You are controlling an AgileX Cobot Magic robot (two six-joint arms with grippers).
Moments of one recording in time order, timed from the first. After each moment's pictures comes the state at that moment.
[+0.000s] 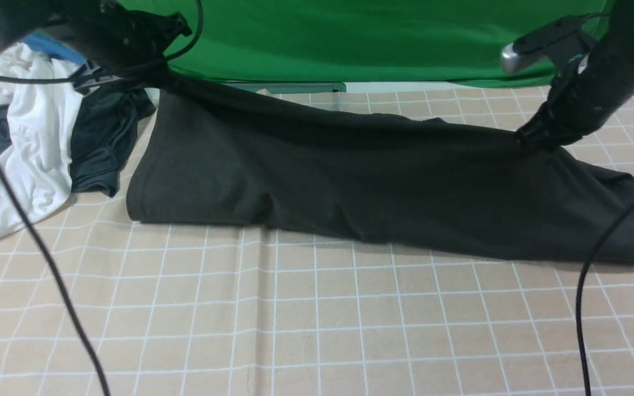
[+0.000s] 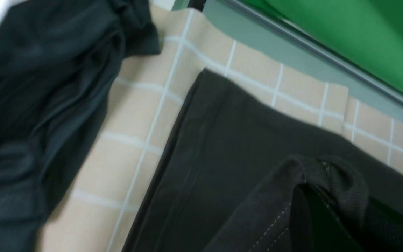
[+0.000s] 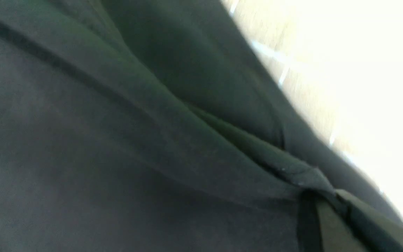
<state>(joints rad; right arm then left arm) 0.11 1.99 -1.61 -0.08 0.80 -0.24 -0.06 2.10 -1.82 -0.19 0.71 -0.33</state>
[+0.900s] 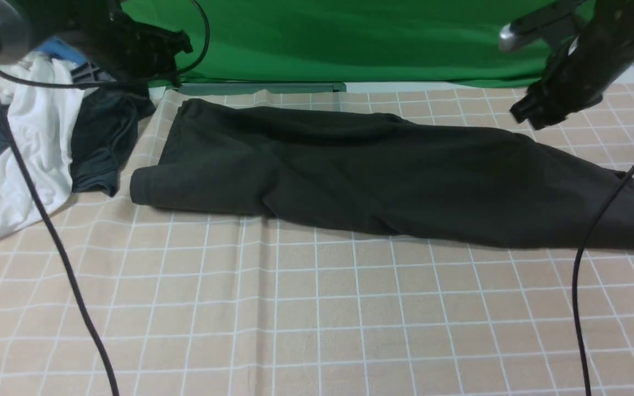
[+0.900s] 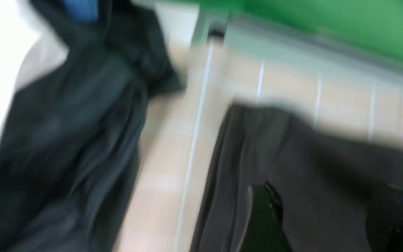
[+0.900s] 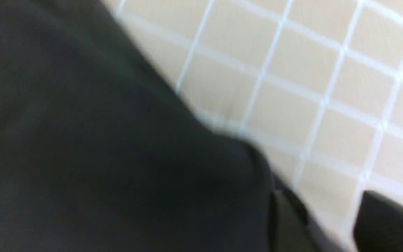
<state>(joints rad) 0.09 2.05 -1.77 -0.09 0.89 -0.22 -0.04 2.15 -1.91 -0.15 0.85 -0.13</state>
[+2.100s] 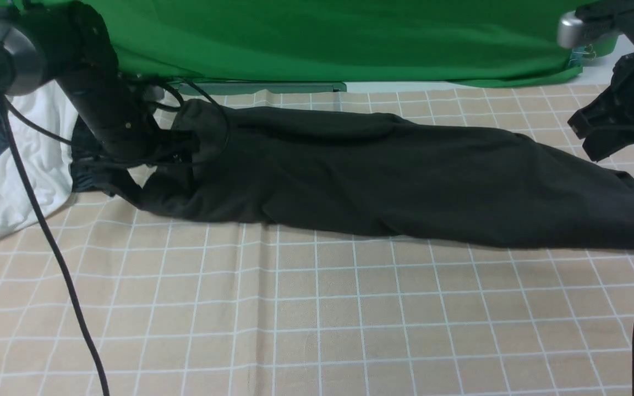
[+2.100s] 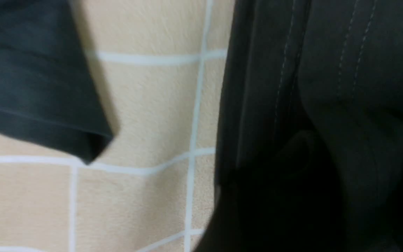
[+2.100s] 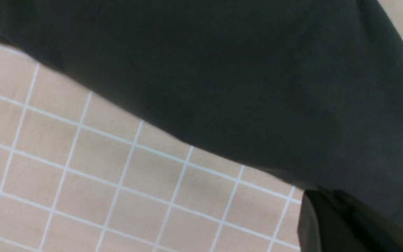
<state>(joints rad) 0.05 1.69 -1.49 0.09 1.10 -0.26 -0.04 2.21 -1.76 -0.23 1.19 0.03</state>
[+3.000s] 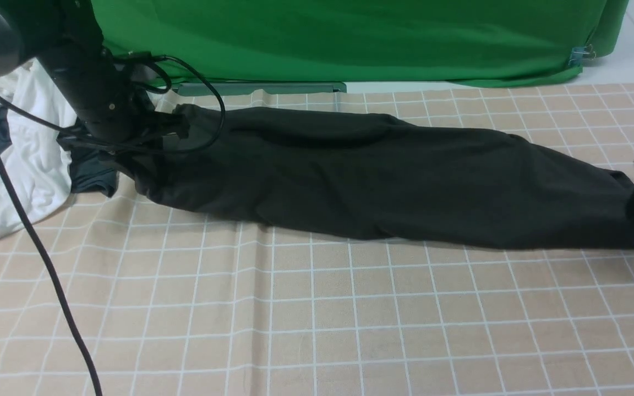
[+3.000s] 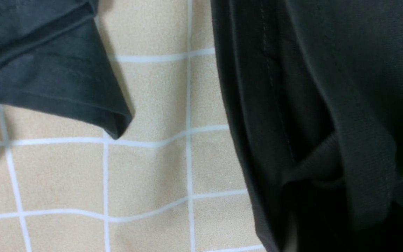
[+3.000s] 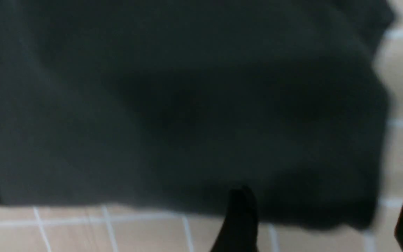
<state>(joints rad) -0.28 1.94 -1.39 0.25 0.99 -0.20 -0.04 2.11 -1.76 -0.18 1.20 0.08</state>
